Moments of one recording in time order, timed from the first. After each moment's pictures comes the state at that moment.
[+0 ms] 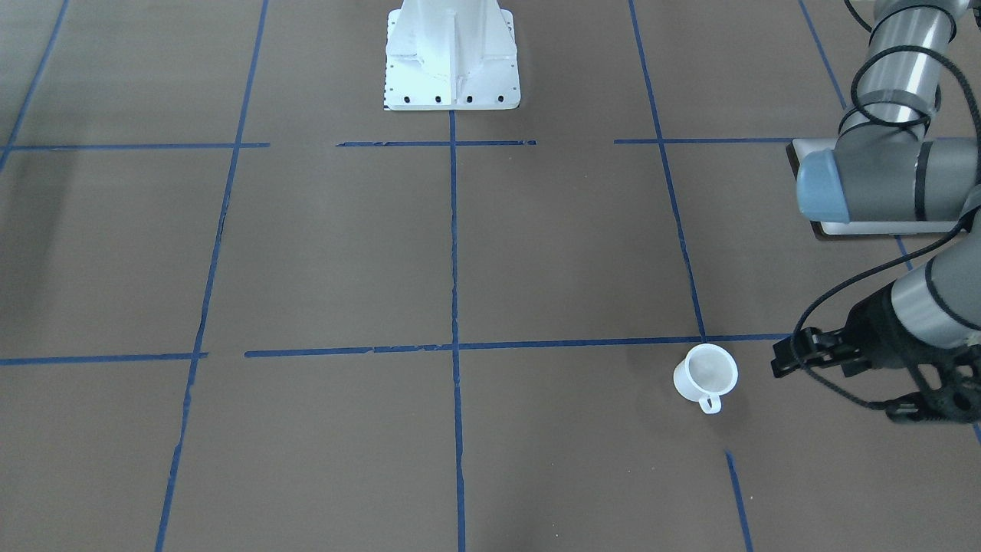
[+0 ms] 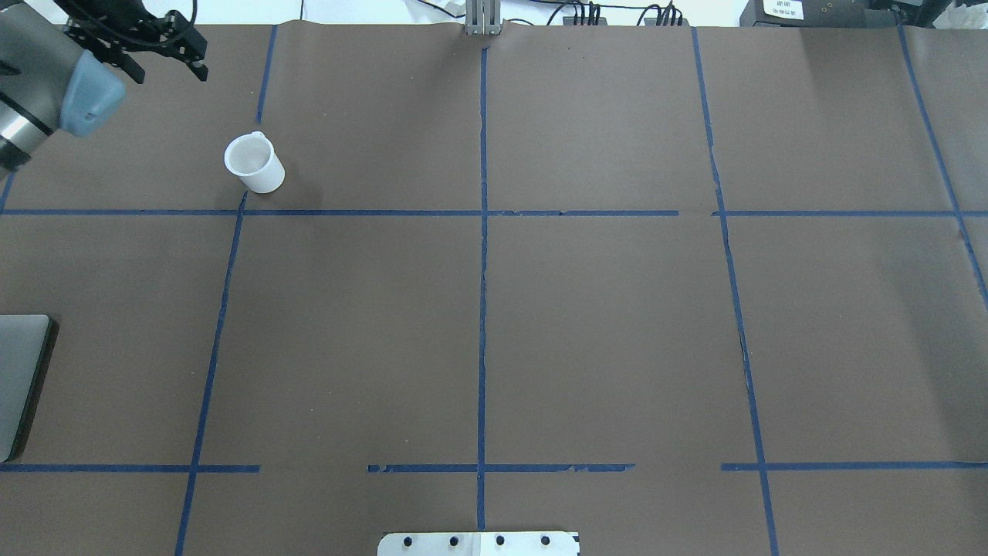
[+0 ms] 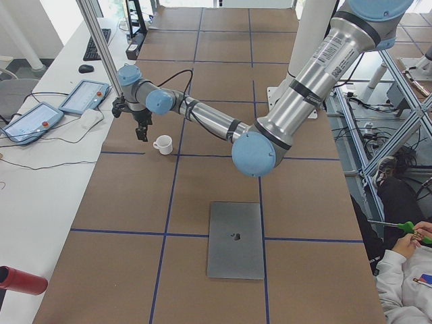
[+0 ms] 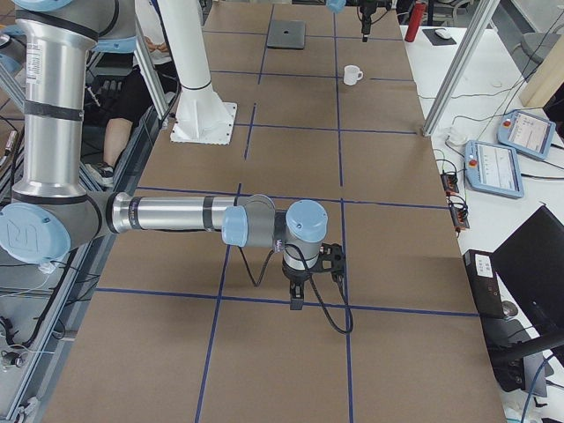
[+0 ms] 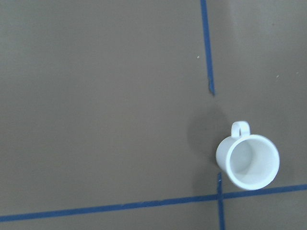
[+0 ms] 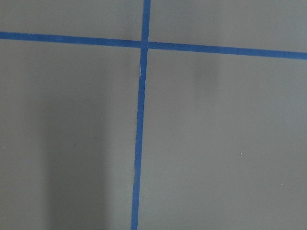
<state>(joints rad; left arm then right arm) -1.15 -2.25 -1.25 -1.73 -2.31 -0.65 1.54 -1.71 1.75 -1.64 2.28 -0.04</state>
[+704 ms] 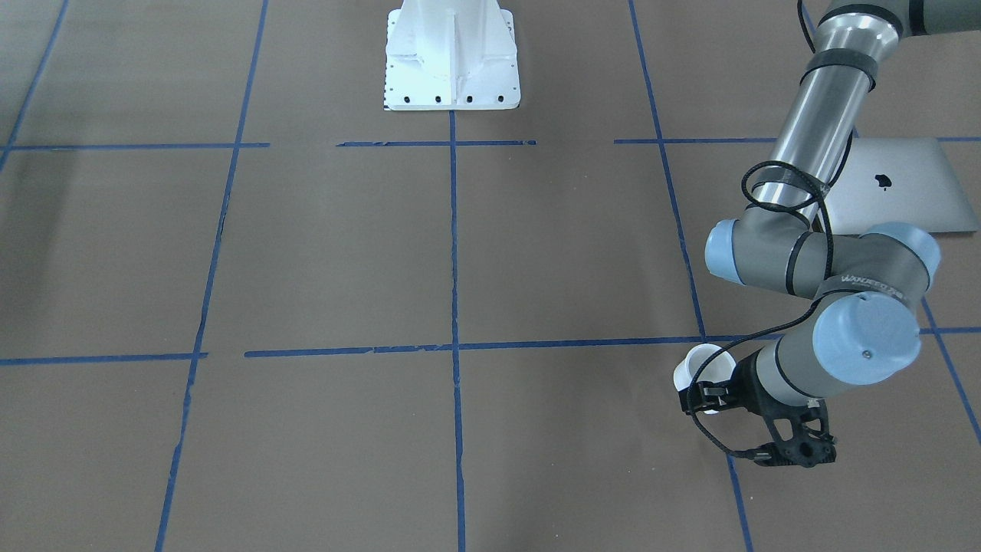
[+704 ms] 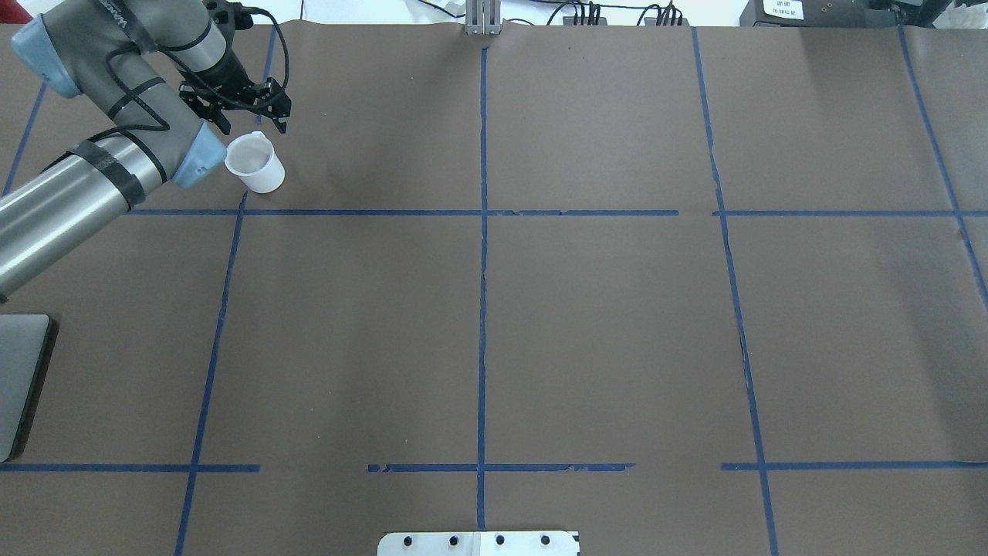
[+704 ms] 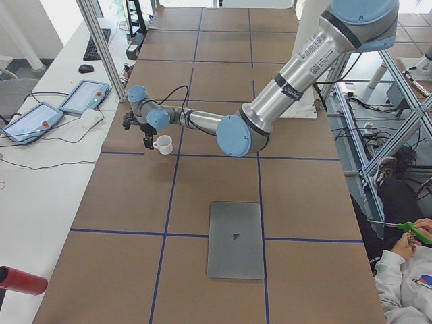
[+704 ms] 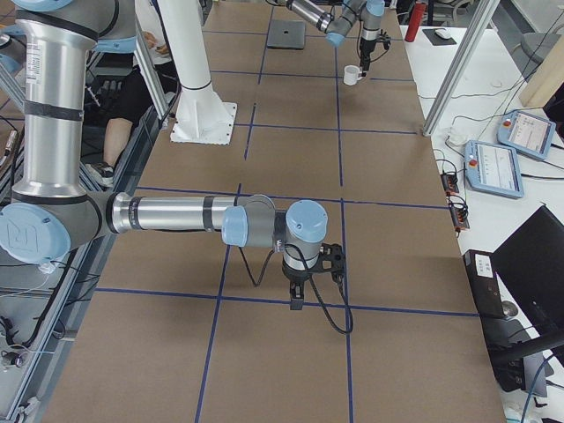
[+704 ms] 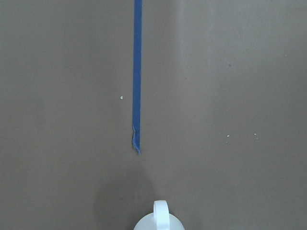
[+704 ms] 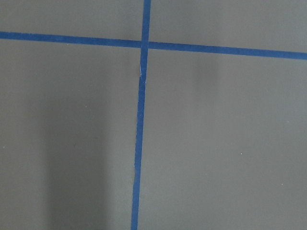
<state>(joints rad) -1.00 -2.35 -0.93 -1.97 -2.23 -0.77 1.54 -1.71 1.75 -1.64 2.28 -0.04</state>
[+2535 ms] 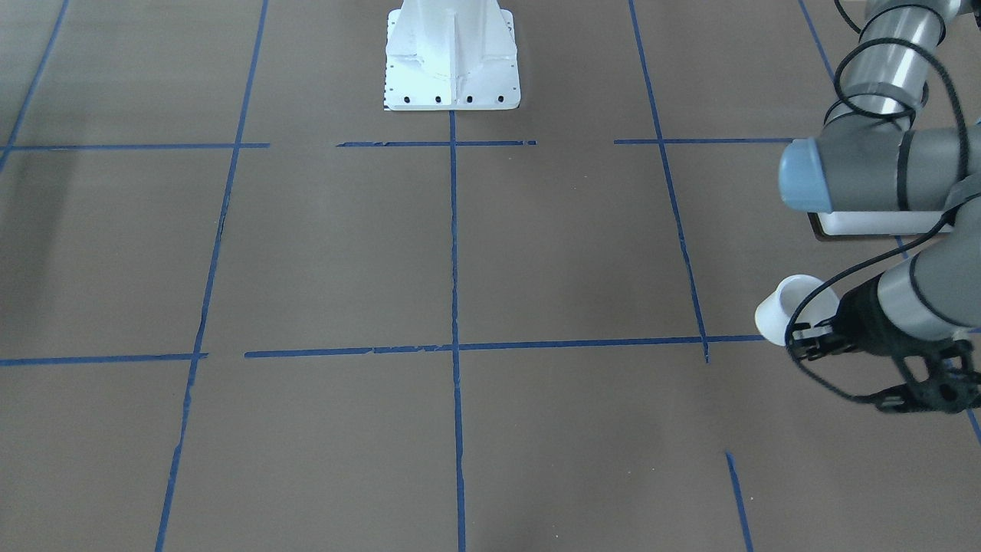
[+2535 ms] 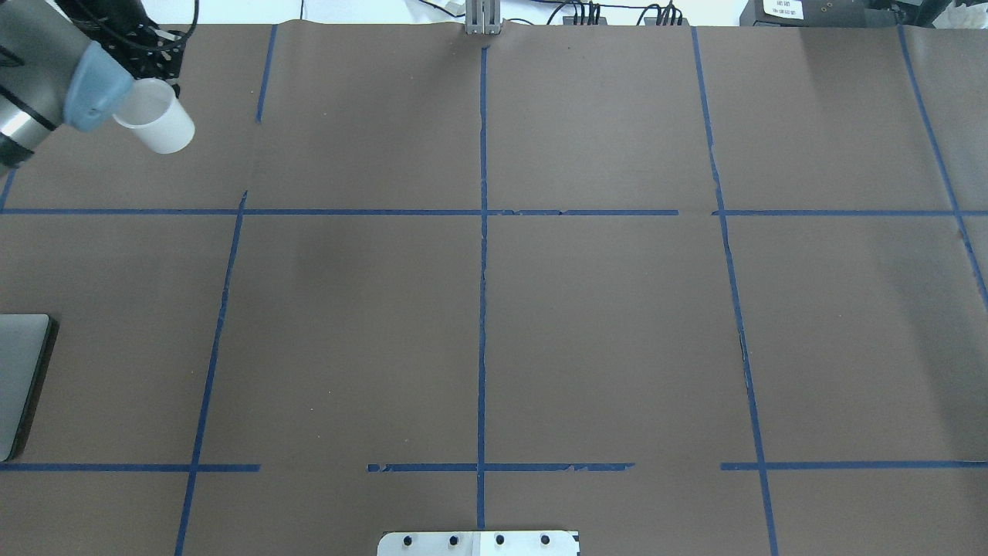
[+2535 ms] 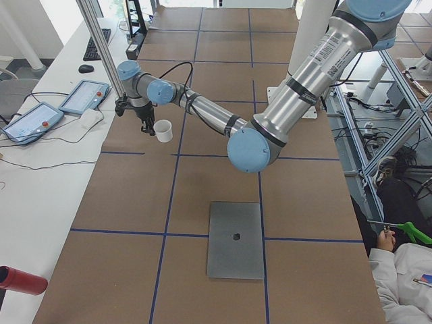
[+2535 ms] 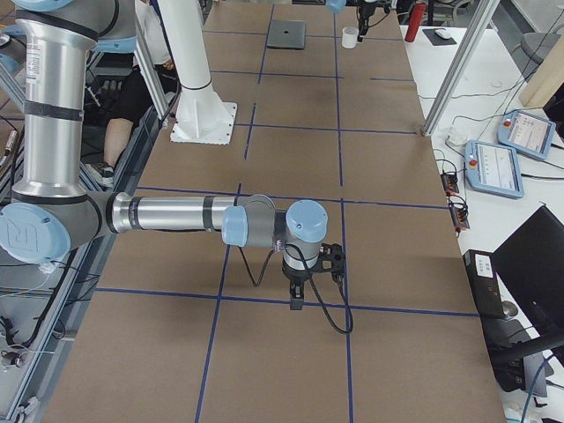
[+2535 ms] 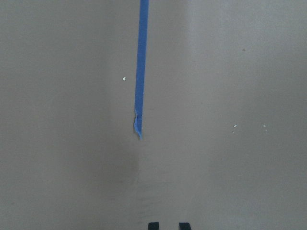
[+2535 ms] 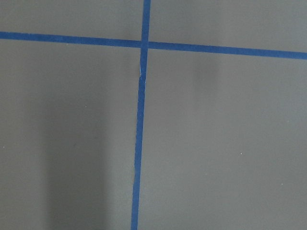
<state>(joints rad) -1.19 -2.18 -1.46 -1.42 -2.30 -0.49 1.54 -1.71 1.75 -1.64 2.28 -0.04</state>
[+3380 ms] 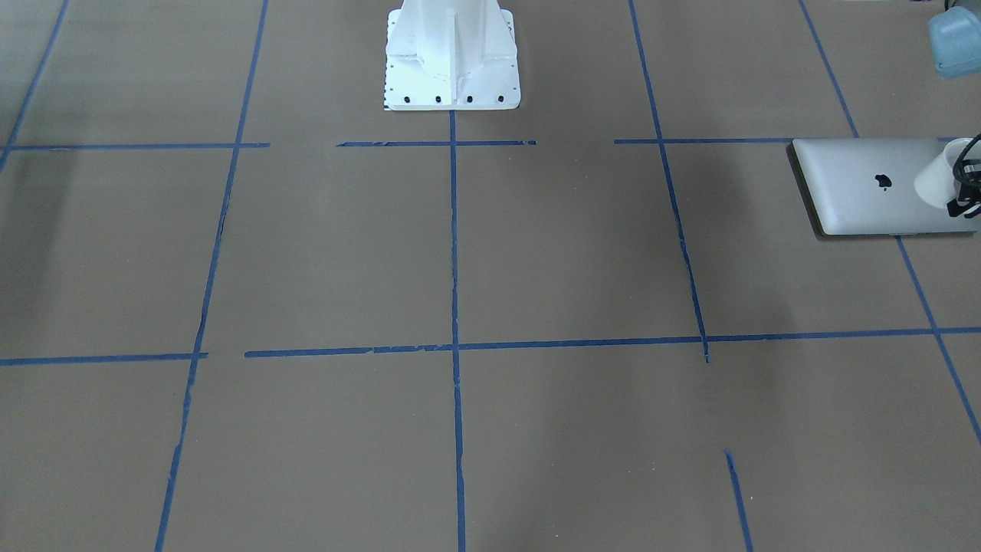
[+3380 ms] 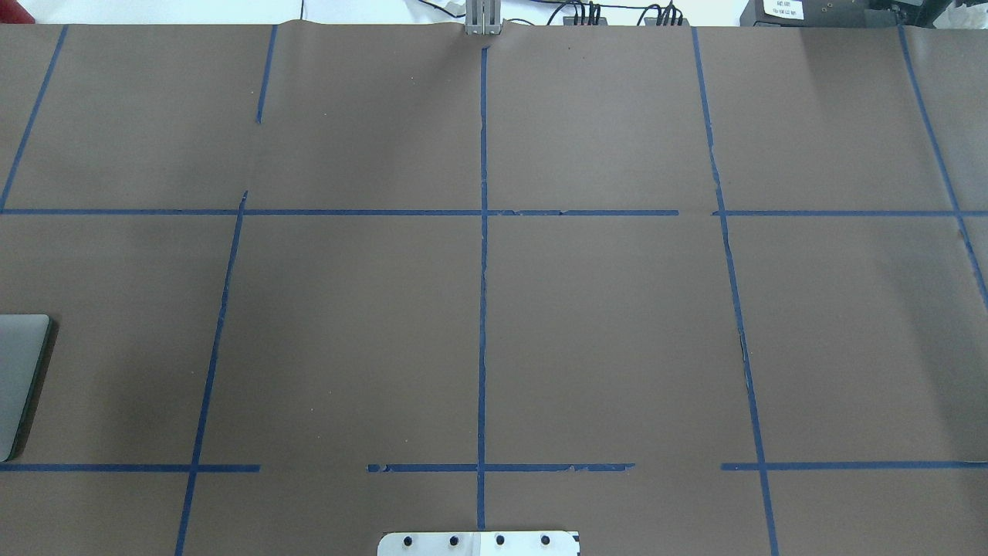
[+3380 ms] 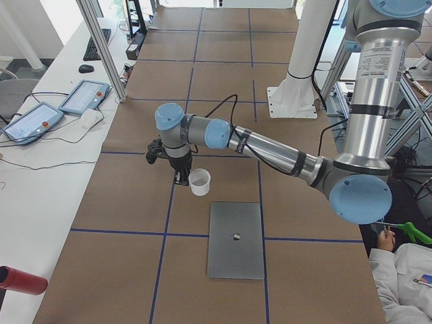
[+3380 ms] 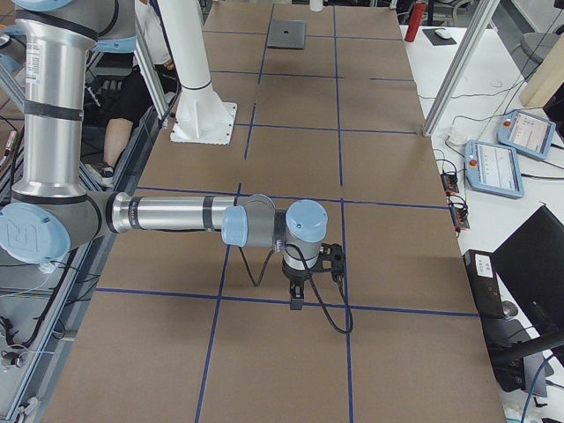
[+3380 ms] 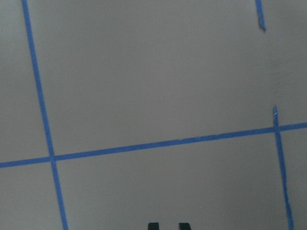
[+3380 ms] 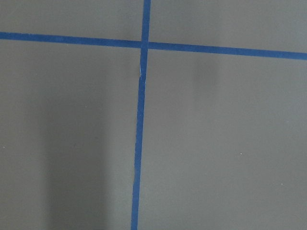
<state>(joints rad) -1.38 -1.58 -1.84 -1.43 -2.30 -0.09 1.54 -1.71 1.75 -1.64 2.28 -0.04</state>
